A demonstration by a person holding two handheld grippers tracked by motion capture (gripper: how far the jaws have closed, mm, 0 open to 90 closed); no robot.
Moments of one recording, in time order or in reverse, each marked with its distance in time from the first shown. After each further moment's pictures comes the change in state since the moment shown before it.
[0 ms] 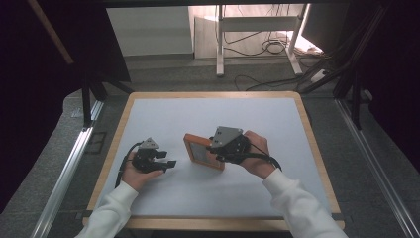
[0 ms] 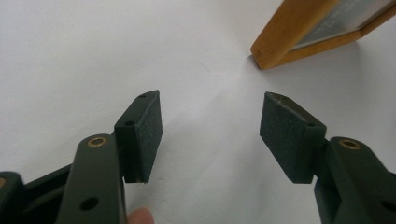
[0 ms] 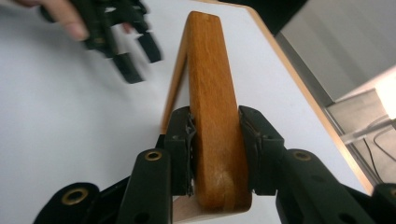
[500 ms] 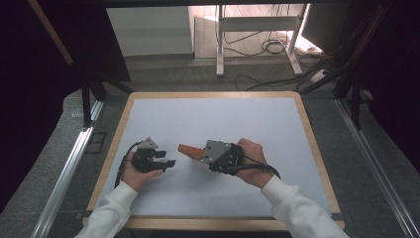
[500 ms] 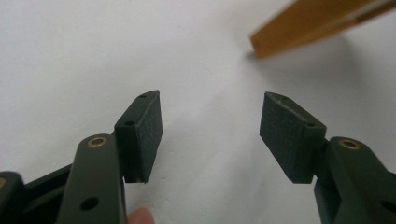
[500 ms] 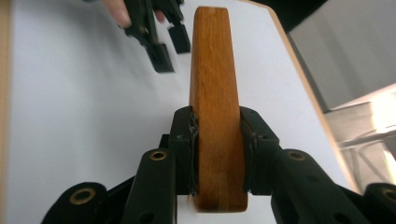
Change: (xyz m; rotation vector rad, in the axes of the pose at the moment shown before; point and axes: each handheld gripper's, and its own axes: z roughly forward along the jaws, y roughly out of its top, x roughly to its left) left arm 0.001 0.000 -0.002 -0.005 0.004 -0.007; right arm 0.037 0.015 -0.010 0.051 0.038 -0.135
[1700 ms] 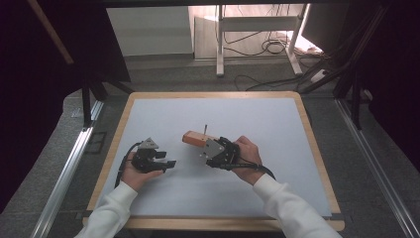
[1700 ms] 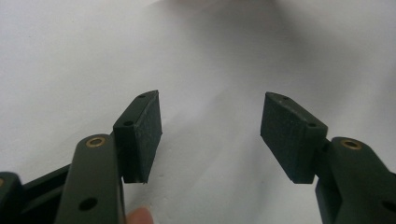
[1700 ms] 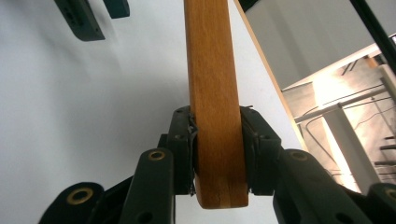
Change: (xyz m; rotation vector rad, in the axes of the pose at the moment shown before) left arm 0.000 -0.001 0.001 0.012 -0.005 0.005; right arm -0.008 -0.022 0.046 0.066 -0.220 -0.020
